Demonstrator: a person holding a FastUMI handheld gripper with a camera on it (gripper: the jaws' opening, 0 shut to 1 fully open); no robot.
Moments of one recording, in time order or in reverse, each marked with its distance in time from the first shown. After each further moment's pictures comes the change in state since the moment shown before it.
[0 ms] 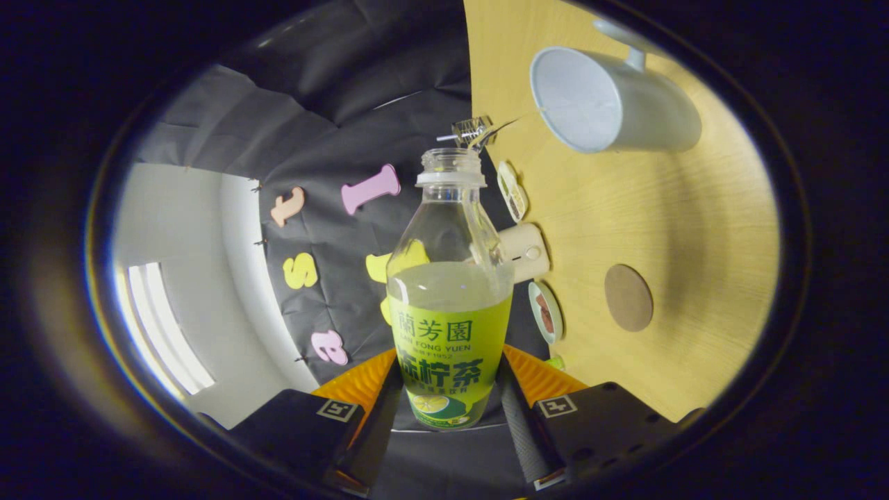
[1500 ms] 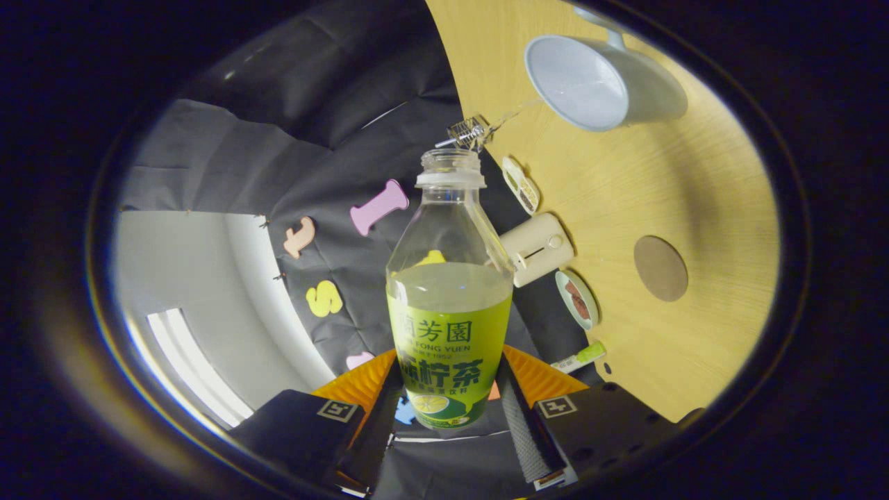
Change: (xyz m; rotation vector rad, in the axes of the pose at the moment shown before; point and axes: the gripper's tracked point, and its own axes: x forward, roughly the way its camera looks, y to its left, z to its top) arm 0.015 0.034 0.005 0.167 -0.032 0.113
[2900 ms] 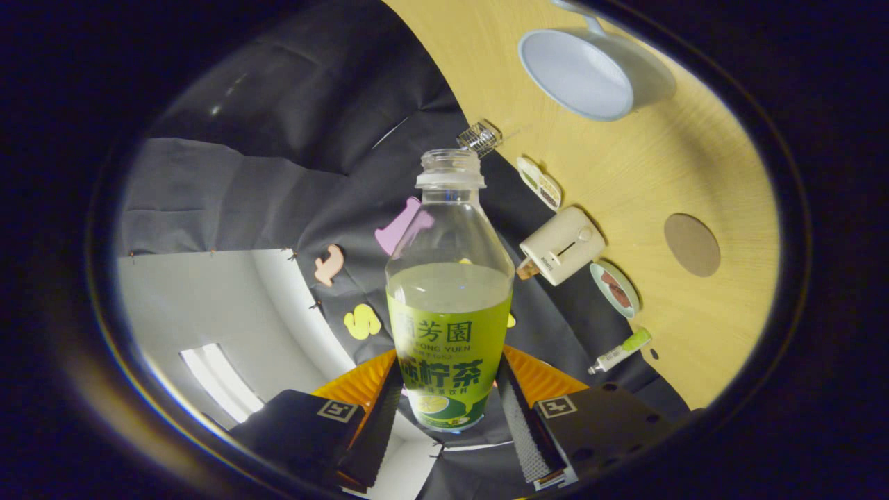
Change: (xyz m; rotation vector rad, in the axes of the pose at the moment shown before) arm 0.000 0.035 0.011 0.121 -0.039 0.142
